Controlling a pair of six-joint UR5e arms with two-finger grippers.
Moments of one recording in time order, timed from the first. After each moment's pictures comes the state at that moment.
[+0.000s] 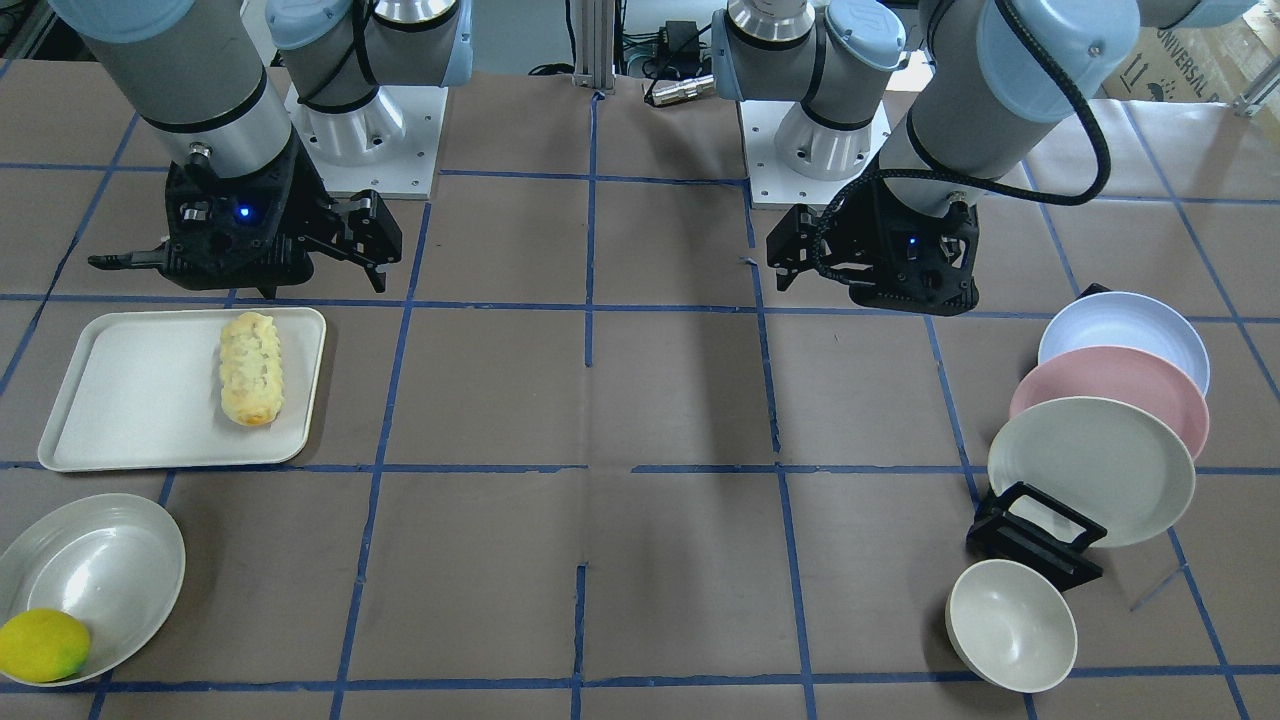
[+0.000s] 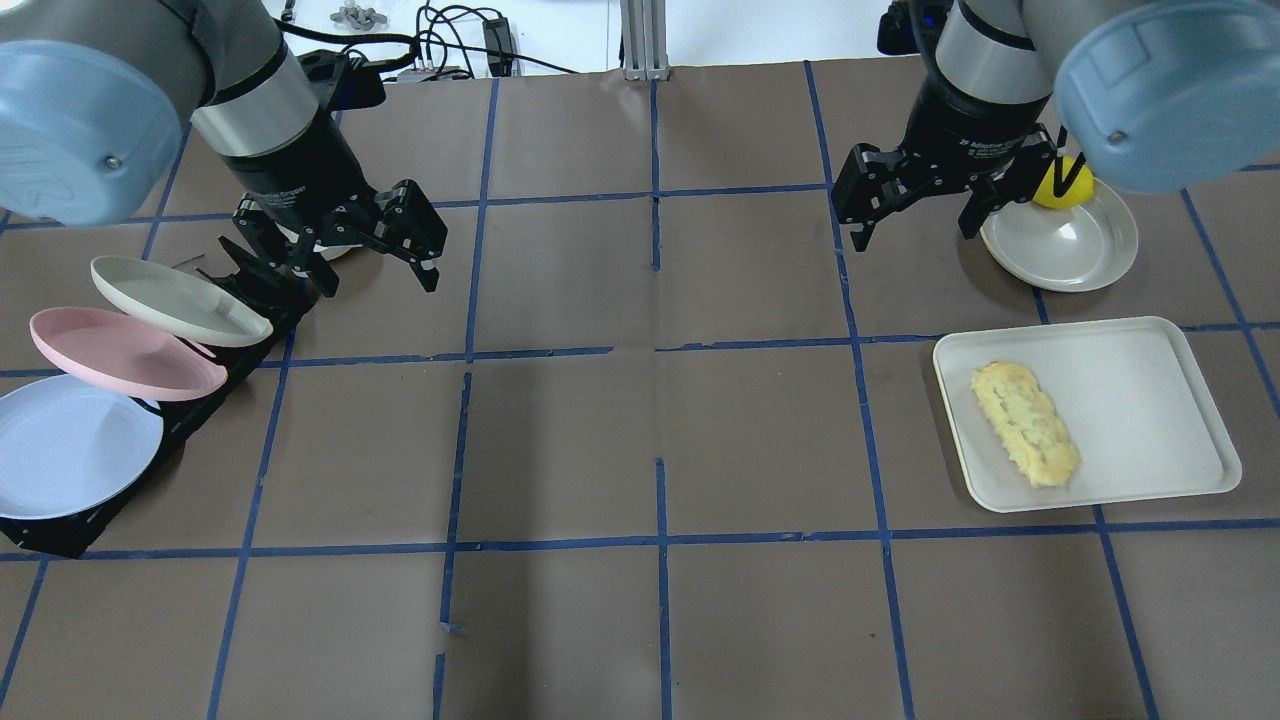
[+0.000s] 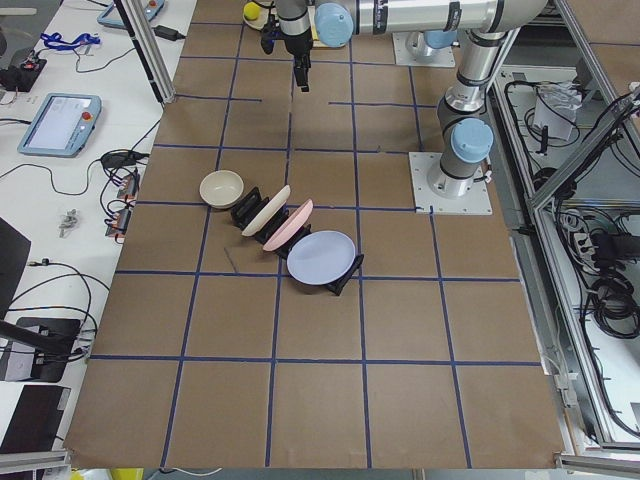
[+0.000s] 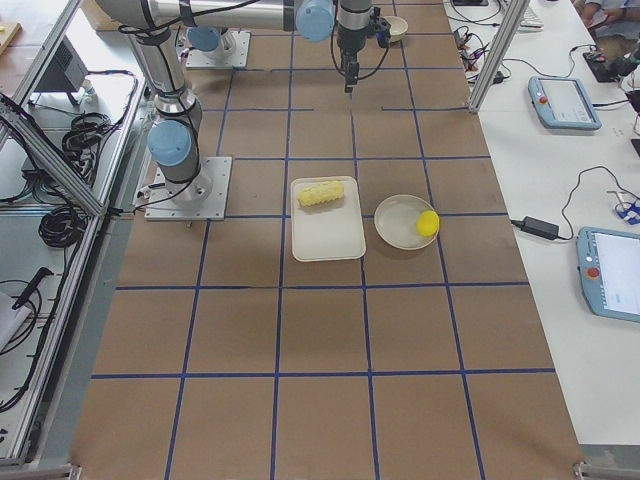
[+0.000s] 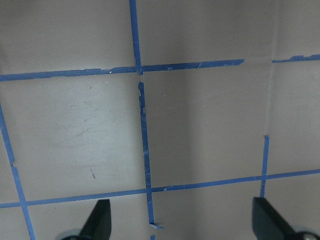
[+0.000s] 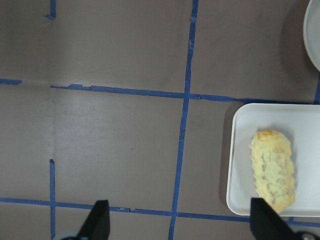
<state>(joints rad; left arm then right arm) -1.56 -1.65 -1.58 -1.63 1.51 0.07 1.60 -1.51 1.57 -1.60 -1.56 -0.06</state>
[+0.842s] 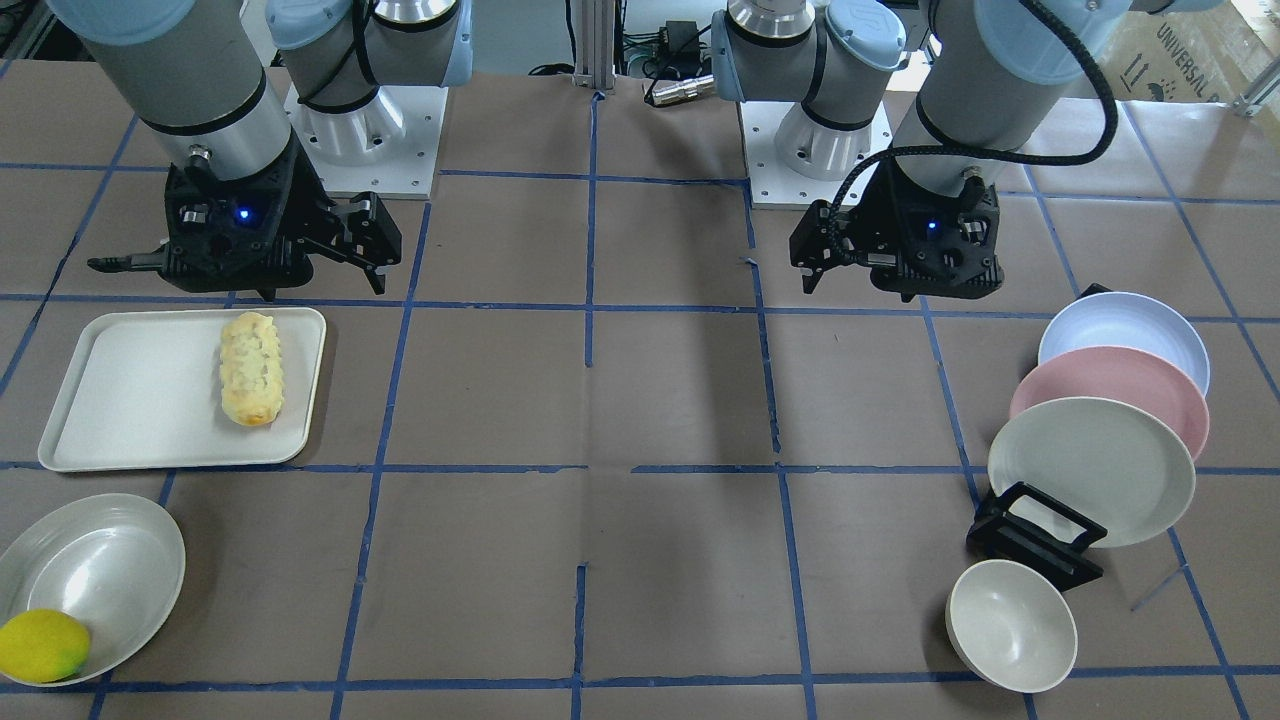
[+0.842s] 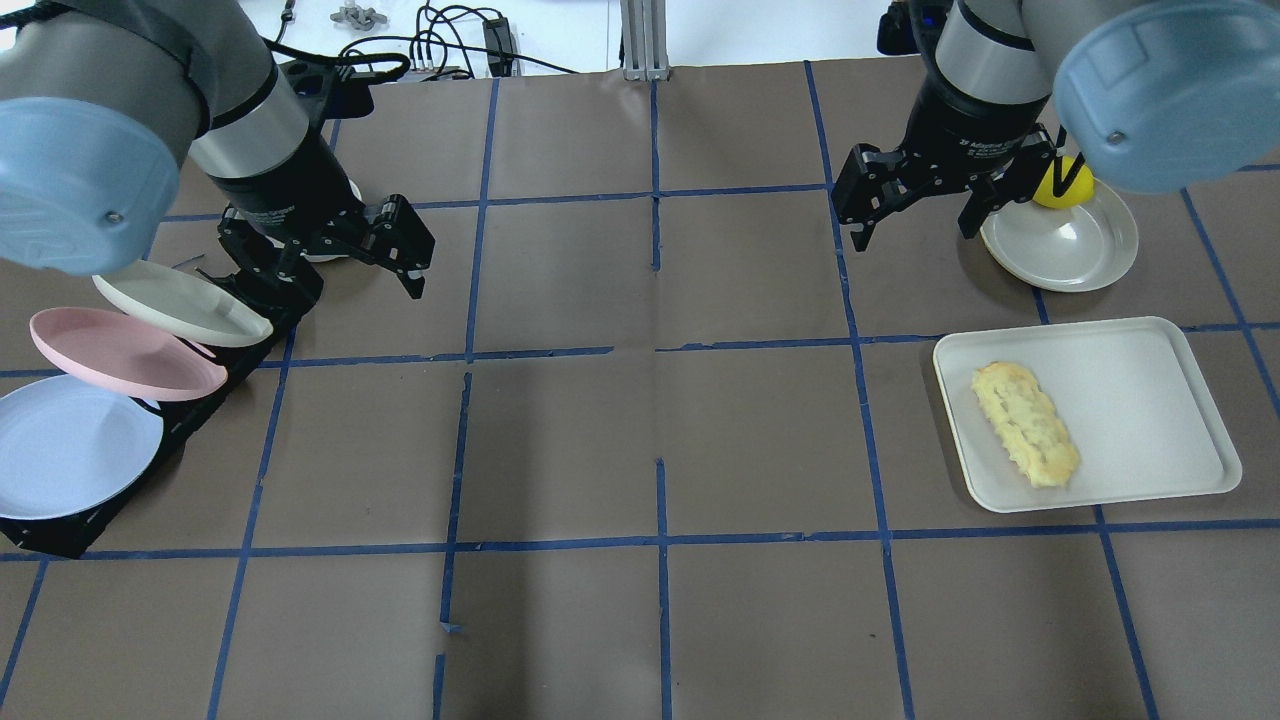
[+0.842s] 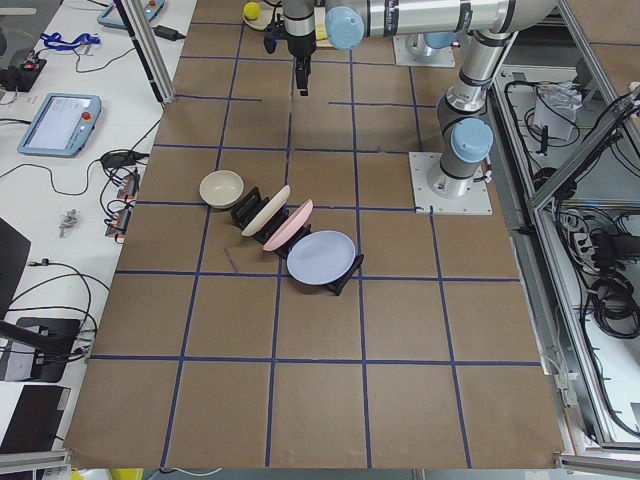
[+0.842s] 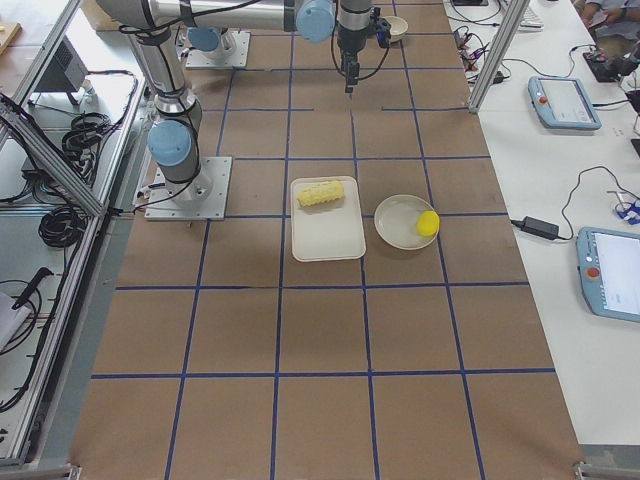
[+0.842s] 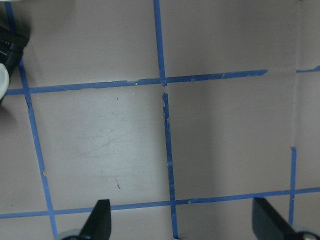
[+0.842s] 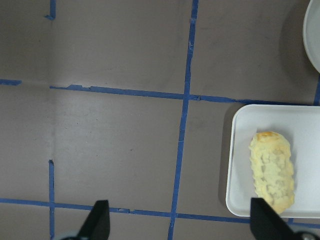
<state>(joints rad) -1.53 -1.60 -1.62 -1.54 1.57 0.12 1.60 -1.51 1.57 -1.61 -1.56 -0.07</state>
